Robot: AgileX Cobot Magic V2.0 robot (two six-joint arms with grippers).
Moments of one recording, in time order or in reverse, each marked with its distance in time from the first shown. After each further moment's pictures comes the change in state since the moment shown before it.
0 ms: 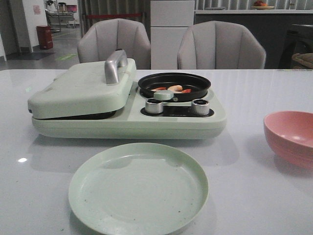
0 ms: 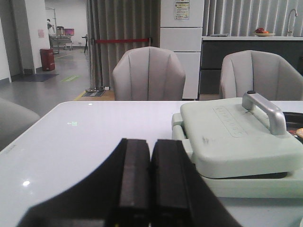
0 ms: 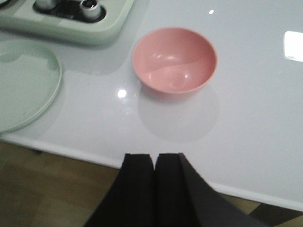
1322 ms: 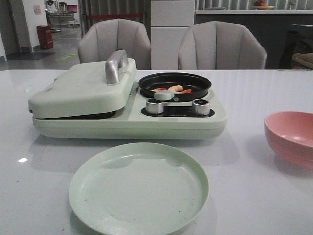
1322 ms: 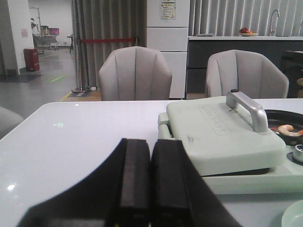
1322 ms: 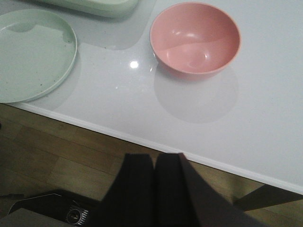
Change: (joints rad) left arm -0.057 0.000 0.000 0.002 0.002 -0.002; right arm 0.086 0.112 -0.079 0.018 0.111 0.000
